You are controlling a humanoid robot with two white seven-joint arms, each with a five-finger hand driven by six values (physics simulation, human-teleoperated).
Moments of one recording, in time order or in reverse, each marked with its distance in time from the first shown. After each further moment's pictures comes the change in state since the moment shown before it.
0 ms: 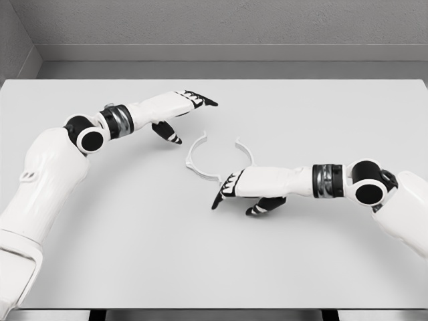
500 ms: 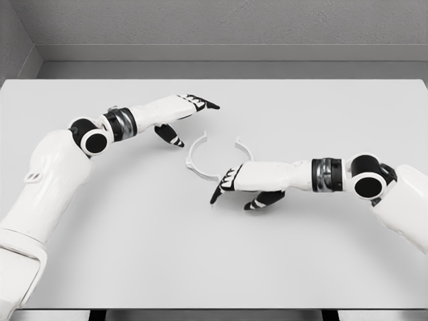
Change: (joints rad) left arm 0.000 -0.019 -0.002 0.034 0.000 0.000 0.001; right arm -0.040 0.003 0.031 0.030 -0.045 0.000 0.000
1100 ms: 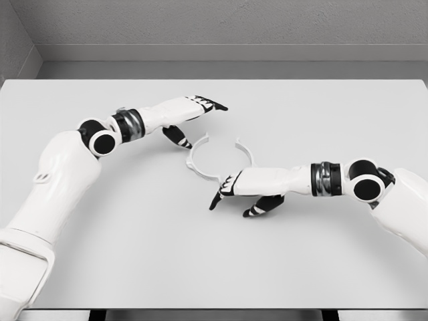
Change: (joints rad) left arm 0.000 -0.034 0.001 0.006 -0.001 0.000 0.000; right arm -0.011 -0.009 0.053 0.023 -0.078 0.000 0.000
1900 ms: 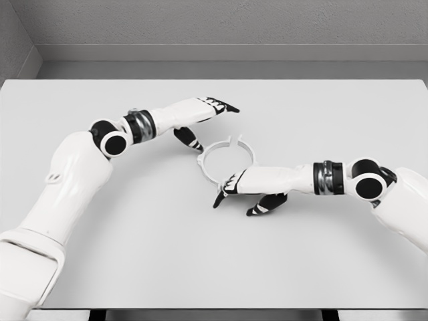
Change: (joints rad) left arm 0.002 -0.038 0.004 -0.002 -0.015 0.000 -0.003; right arm -0.008 -0.012 0.006 0.011 -0.003 0.000 0.000
